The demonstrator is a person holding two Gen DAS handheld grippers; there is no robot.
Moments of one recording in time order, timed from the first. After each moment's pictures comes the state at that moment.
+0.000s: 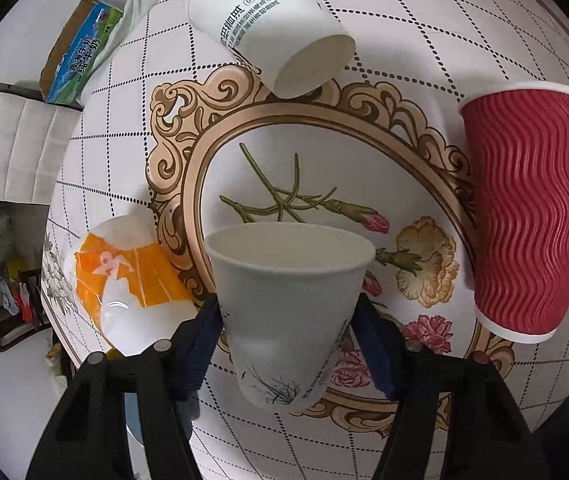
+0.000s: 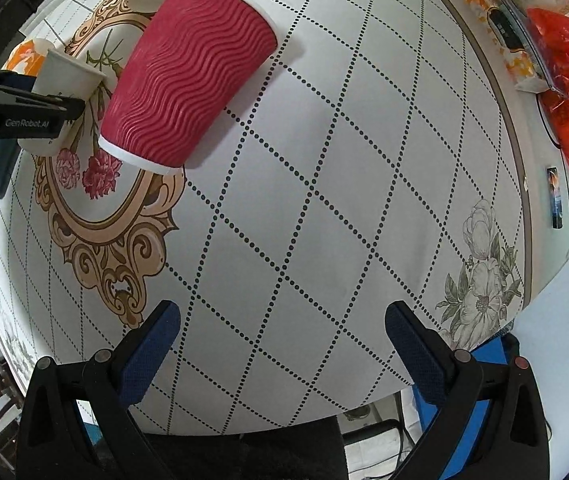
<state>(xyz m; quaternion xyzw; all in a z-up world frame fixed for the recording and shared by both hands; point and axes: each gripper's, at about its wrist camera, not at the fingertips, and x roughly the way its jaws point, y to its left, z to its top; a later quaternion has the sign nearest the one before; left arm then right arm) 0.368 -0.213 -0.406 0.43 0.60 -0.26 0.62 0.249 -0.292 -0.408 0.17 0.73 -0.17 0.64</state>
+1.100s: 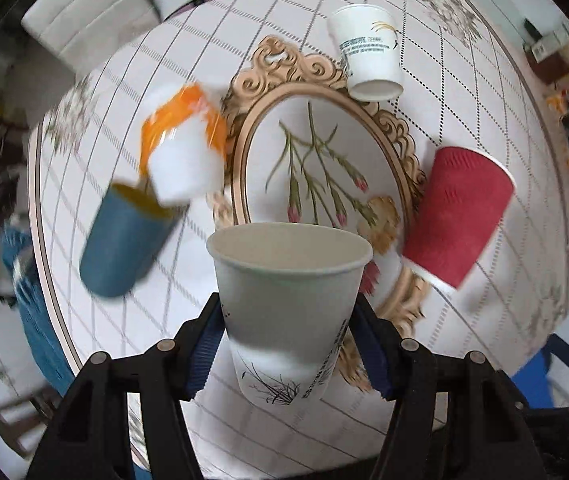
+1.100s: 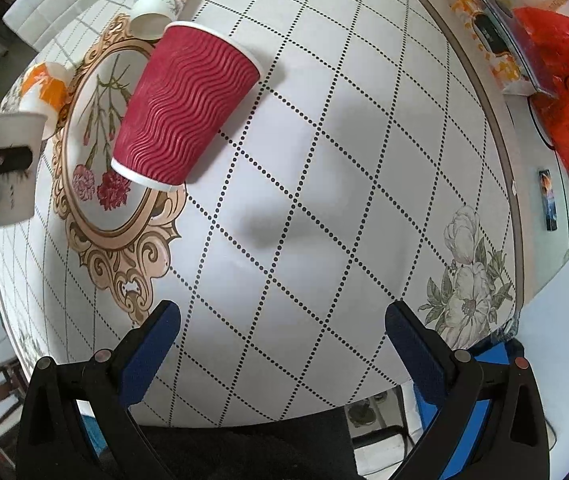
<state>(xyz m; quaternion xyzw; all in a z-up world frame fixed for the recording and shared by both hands) 0.343 -0.138 -0.324 0.18 0.70 -0.16 0.67 0.215 -0.325 -0.365 0.18 0.70 -0.16 0.67</state>
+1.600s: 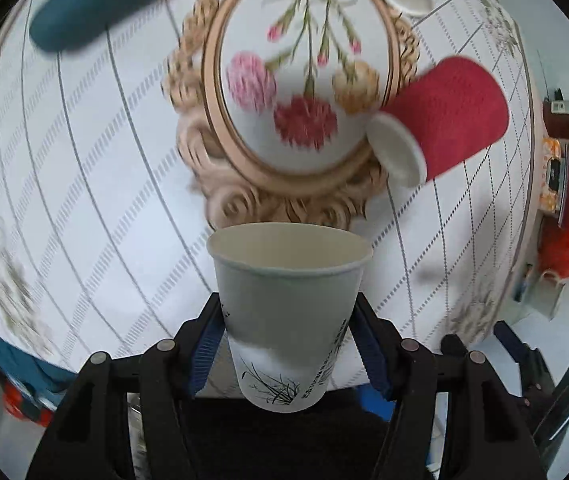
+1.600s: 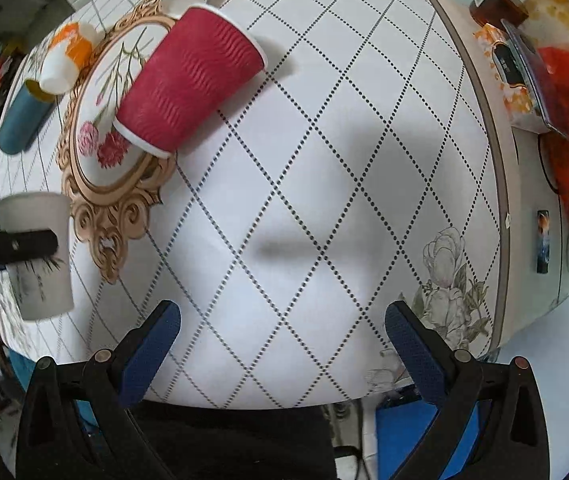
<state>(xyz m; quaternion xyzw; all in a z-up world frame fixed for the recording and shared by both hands) 0.237 -0.121 -0.372 -0.06 0.80 -0.10 0.59 0.185 -0.333 -0.378 0.11 0.71 -0.11 0.69</state>
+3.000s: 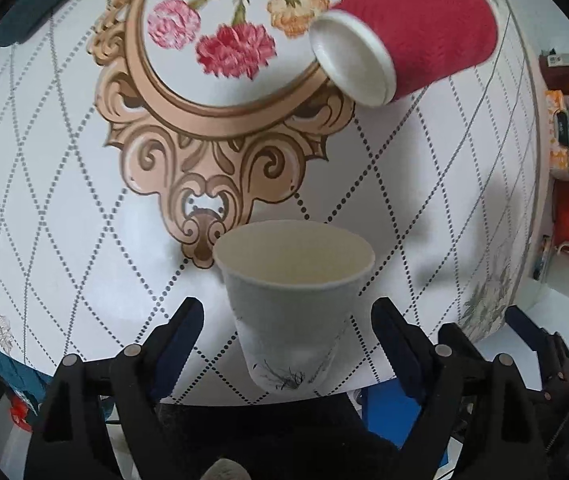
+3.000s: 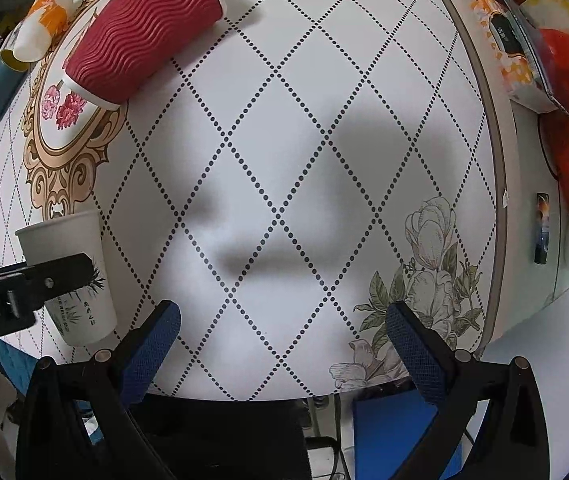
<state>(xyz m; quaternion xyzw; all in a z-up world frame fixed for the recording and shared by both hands) 0.197 -0.180 -0.404 -0.02 0.79 -0.12 0.60 0.170 -0.353 -0.400 0.09 0.74 -0.11 0.66</state>
